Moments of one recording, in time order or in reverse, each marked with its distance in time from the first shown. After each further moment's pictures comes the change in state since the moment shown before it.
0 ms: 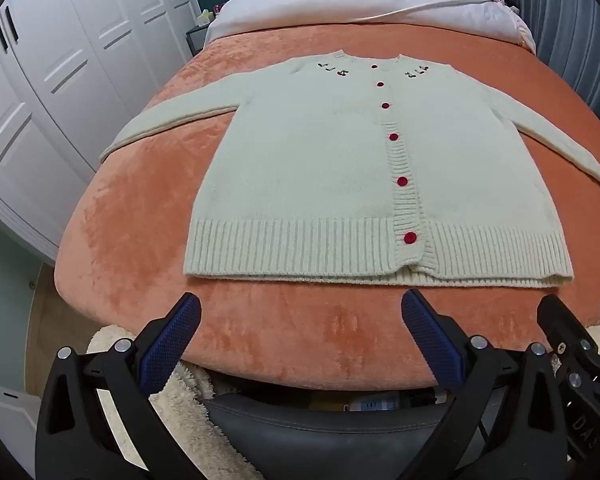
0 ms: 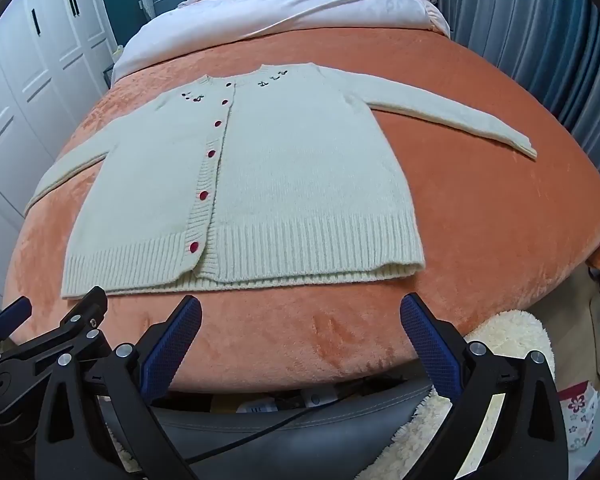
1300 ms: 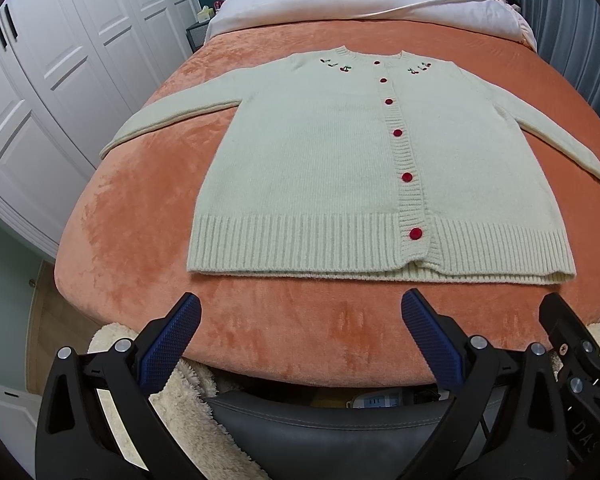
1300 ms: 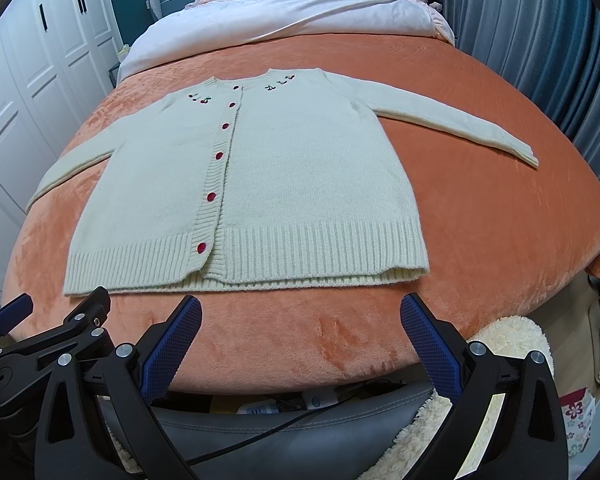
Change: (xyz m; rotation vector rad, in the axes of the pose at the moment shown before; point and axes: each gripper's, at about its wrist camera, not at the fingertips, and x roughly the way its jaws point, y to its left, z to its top) left arm 0.004 0.008 -0.003 -0.006 0.016 -0.009; right arm -0.004 0.008 -0.002 -0.009 -0.018 0.014
